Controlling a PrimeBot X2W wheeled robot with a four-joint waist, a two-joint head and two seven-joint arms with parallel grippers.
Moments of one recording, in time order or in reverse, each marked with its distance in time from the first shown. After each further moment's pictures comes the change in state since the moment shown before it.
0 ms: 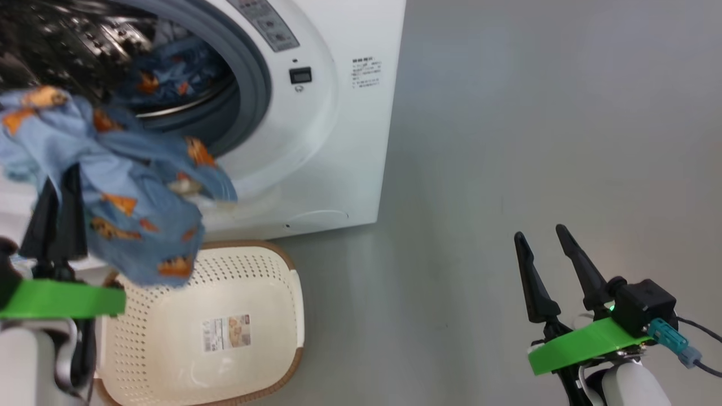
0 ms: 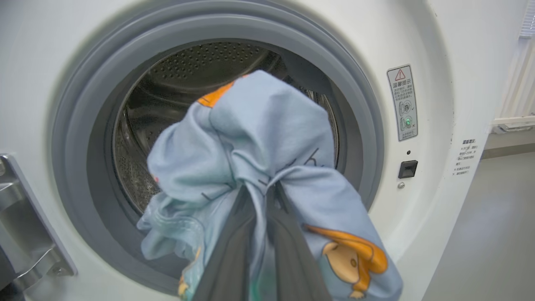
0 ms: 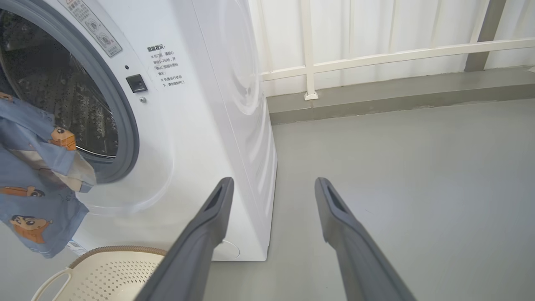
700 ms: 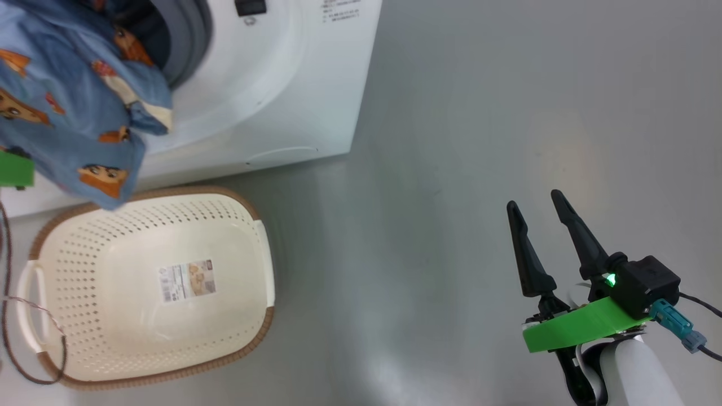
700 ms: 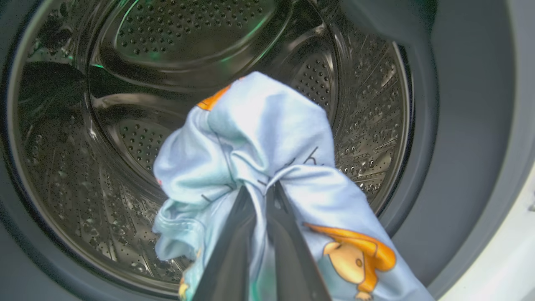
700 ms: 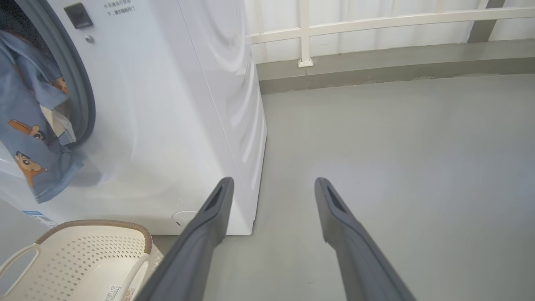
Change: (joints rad) left arm -0.399 0.144 -0.065 0.214 -0.051 0.000 0.000; right arm -0.055 -0.001 0.024 -0.068 -0.030 0.000 0.000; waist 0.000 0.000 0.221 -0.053
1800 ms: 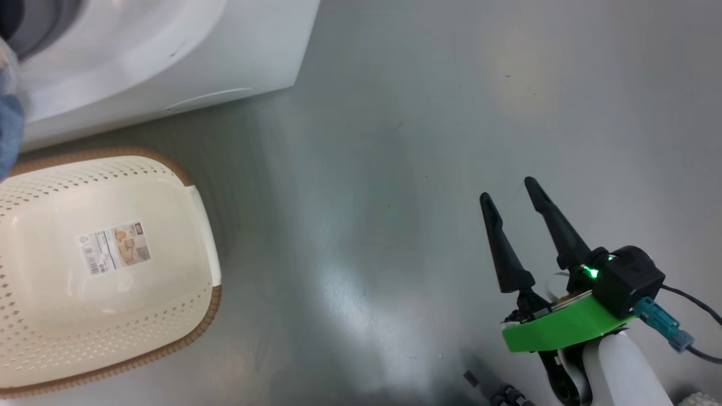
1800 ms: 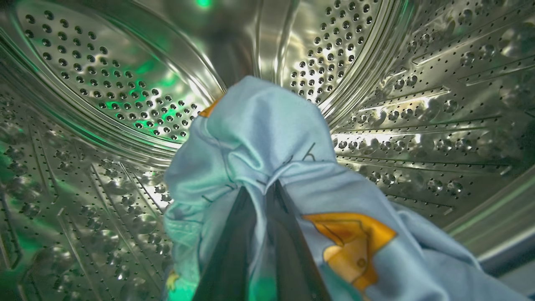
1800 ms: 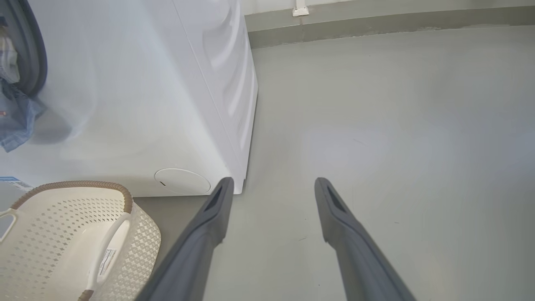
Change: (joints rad) left arm -0.556 0.156 -0.289 0.476 -0.186 0.000 0.091; right arm -0.014 0.001 0.082 -0.067 0.015 0.000 0.000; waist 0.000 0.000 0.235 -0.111
